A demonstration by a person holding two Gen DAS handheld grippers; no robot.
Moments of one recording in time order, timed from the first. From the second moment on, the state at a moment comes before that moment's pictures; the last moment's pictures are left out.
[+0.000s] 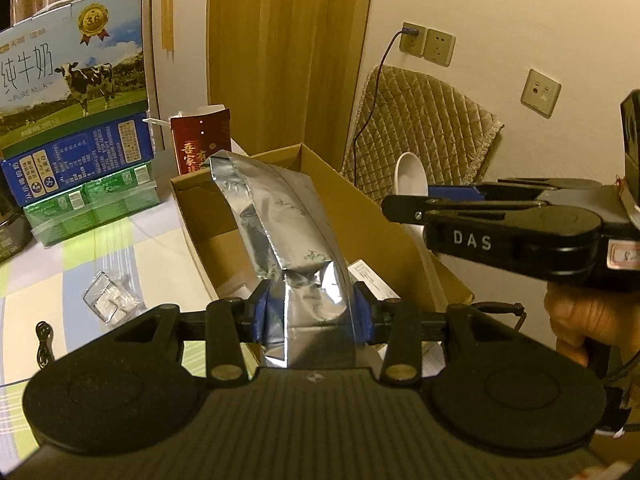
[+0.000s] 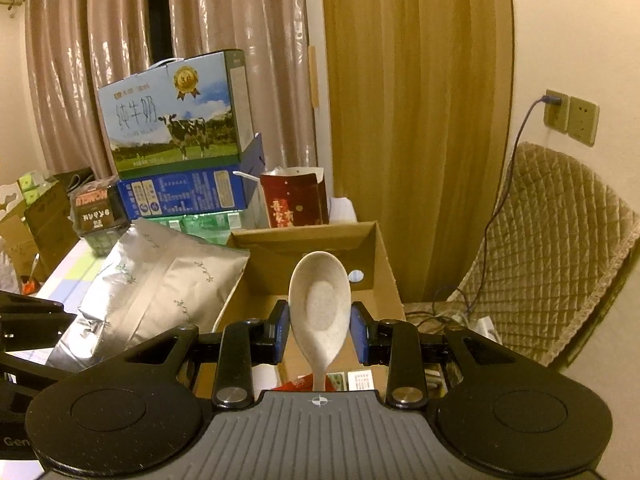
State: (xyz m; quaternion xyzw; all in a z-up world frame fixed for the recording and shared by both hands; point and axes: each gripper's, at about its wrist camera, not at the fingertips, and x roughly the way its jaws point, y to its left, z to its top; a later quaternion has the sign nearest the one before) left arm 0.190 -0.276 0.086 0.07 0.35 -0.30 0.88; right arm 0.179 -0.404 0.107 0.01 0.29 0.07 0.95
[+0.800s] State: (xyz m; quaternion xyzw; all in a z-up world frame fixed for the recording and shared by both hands) left arm 0.240 -0.286 0.064 0.04 0.37 -0.30 0.88; right arm 0.215 -0.411 0.098 0.00 0.30 0.05 0.95
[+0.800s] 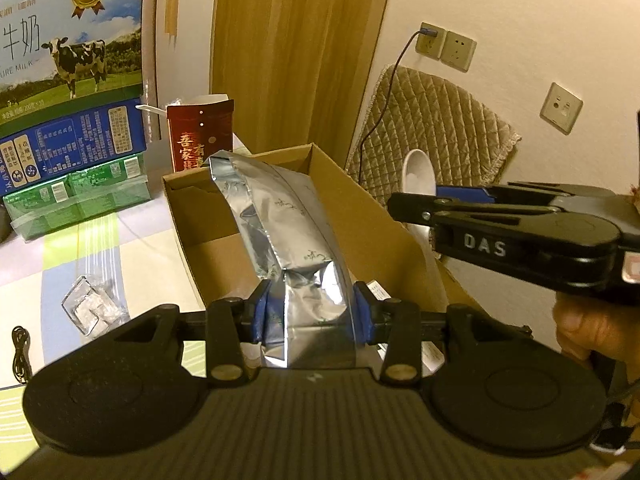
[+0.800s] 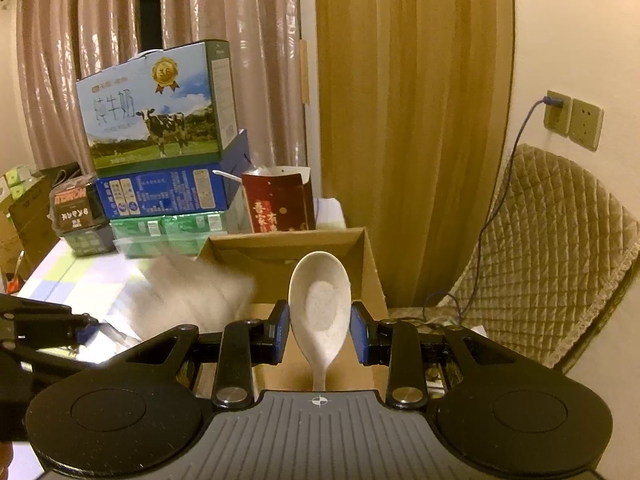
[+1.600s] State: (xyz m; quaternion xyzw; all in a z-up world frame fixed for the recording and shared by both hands) left arm 0.233 -0.245 0.061 0.03 0.36 -0.28 0.89; right arm 0.207 -0.409 0.092 0.04 0.29 0.07 0.95
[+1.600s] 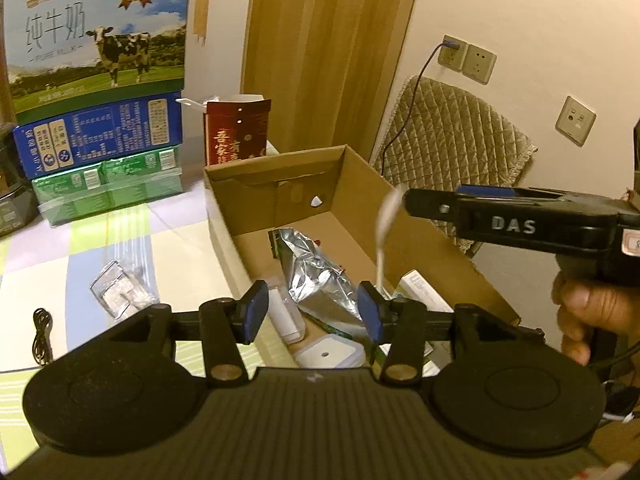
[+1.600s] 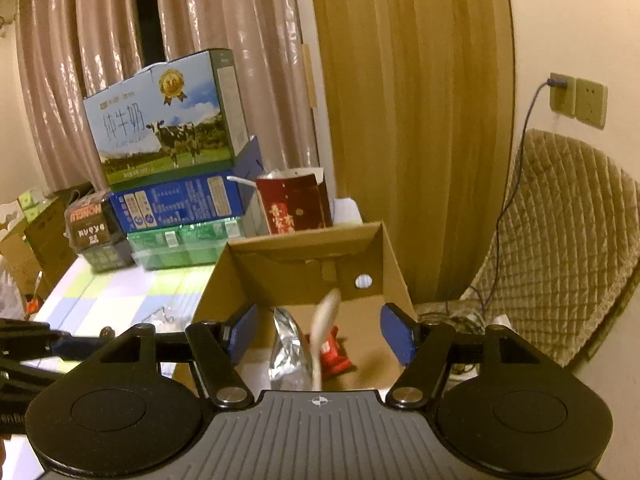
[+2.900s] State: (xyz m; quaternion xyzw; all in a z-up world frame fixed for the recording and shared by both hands) left arm 0.152 -0.137 0.104 0.02 0.29 -0.19 0.94; right arm 0.128 -0.304 0.128 -0.01 0.27 0.13 0.95
